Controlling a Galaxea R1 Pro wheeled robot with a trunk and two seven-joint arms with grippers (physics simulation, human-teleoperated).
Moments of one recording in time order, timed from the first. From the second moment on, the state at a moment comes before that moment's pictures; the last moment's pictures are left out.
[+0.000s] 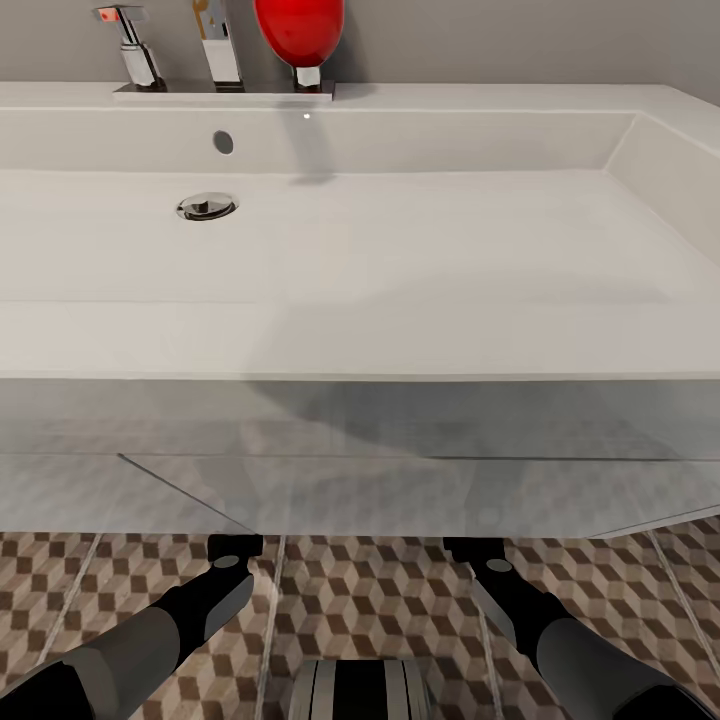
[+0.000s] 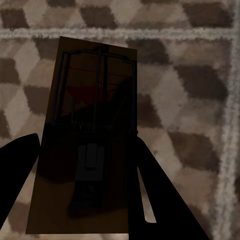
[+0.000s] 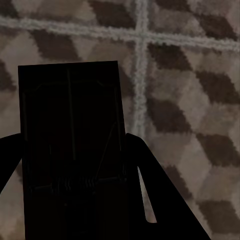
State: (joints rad) left arm -0.76 0.09 -0.88 -0.38 0.83 -0.09 0.48; right arm -0.71 -0.04 0.40 -0.35 -0.30 -0.06 -0.20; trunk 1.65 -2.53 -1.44
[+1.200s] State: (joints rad) left arm -0.76 0.08 -0.88 -0.38 0.83 -0.10 0.48; right arm -0.71 -0.04 0.40 -0.35 -0.30 -0.06 -0.20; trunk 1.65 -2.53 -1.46
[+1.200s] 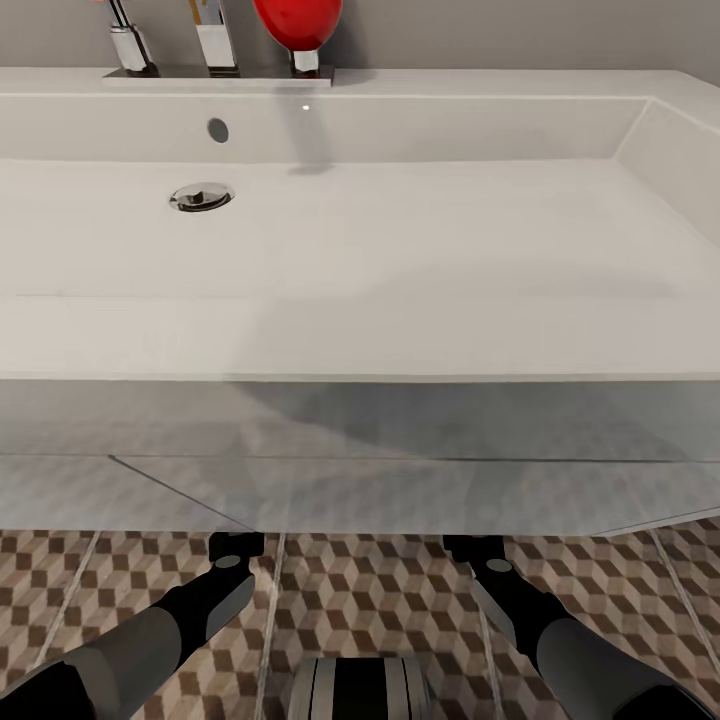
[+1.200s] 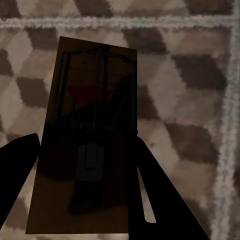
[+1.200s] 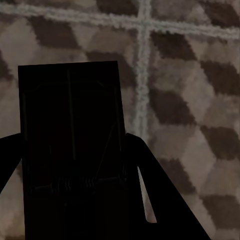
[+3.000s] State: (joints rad) left arm -0.76 0.08 -0.87 -0.40 0.83 -0.10 0.49; right arm -0.71 -0.04 0.40 -0.35 -0.30 -0.06 -0.20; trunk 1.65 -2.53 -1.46
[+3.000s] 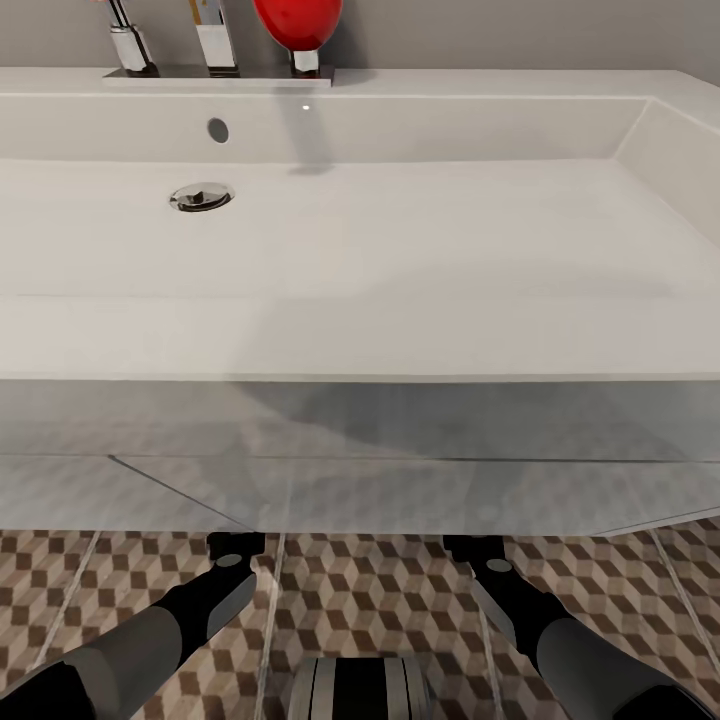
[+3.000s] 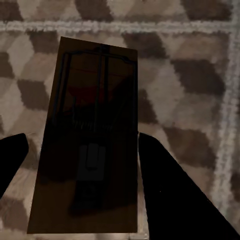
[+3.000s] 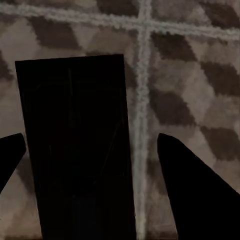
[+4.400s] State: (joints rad) left arm -0.76 0.08 -0.87 -0.40 0.83 -0.10 0.49; right arm -0.71 -0.04 0.40 -0.35 -0.30 -0.06 -0.20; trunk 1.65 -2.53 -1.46
